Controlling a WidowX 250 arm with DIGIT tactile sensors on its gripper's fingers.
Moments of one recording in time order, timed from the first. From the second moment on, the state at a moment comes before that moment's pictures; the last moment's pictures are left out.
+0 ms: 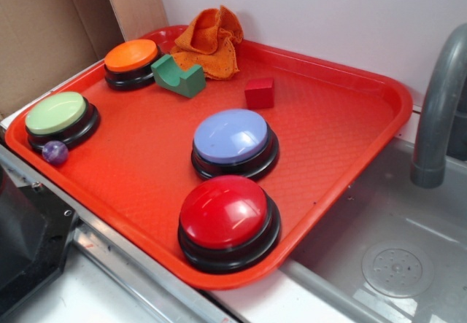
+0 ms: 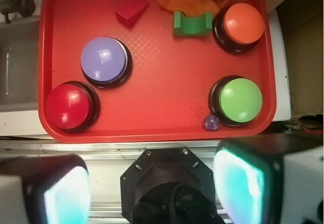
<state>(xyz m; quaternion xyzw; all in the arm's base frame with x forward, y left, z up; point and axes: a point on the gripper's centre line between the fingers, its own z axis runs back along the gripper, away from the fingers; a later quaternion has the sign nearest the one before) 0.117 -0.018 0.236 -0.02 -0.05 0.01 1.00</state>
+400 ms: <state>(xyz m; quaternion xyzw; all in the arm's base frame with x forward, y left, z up) 0.116 -0.017 0.234 -0.02 -0.04 0.02 1.00</state>
